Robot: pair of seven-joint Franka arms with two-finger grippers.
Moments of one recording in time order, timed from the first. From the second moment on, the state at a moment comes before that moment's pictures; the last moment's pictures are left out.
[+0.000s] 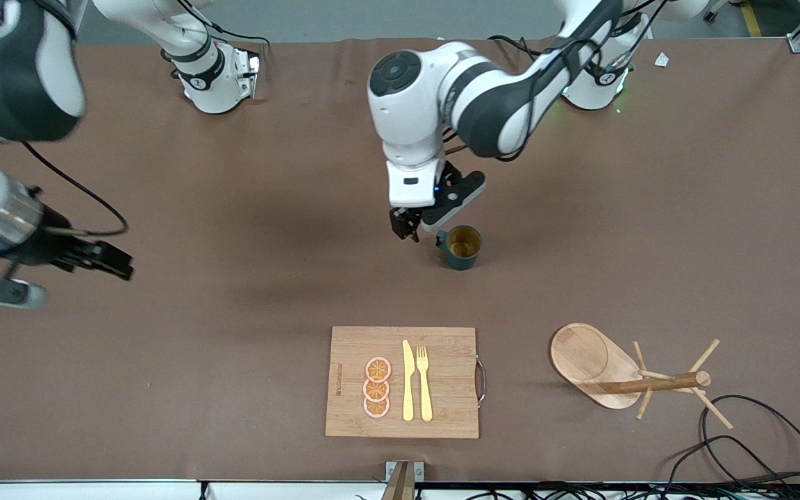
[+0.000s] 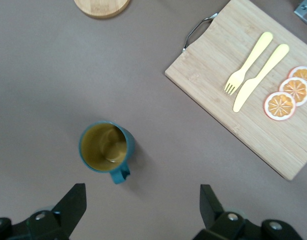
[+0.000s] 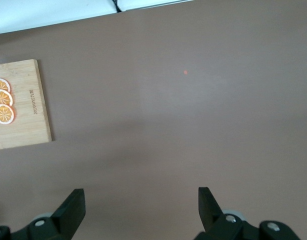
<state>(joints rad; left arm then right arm) -0.53 0.57 -0.43 -1.39 0.52 1.84 -1.79 0.20 0.25 -0.15 -1.34 0.04 1.65 0.20</state>
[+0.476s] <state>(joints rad) -0.67 0.72 -0.39 -1.38 0.66 1.82 -2.17 0.11 0.04 -0.15 -1.47 -0.01 1.61 0.04</state>
